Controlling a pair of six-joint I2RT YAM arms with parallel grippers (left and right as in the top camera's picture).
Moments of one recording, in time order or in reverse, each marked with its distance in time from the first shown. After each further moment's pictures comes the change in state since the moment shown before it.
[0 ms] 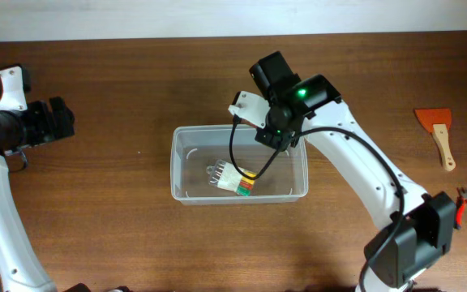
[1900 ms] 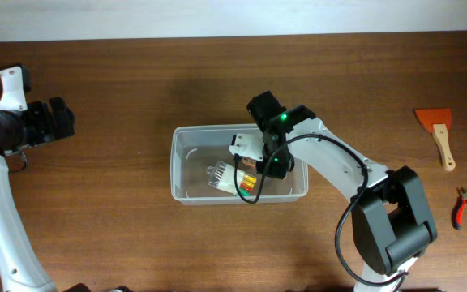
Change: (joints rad) left arm 0.000 0.000 0.000 0.000 0.000 0.000; right arm 0.000 0.074 -0.323 0.203 -0.106 -0.147
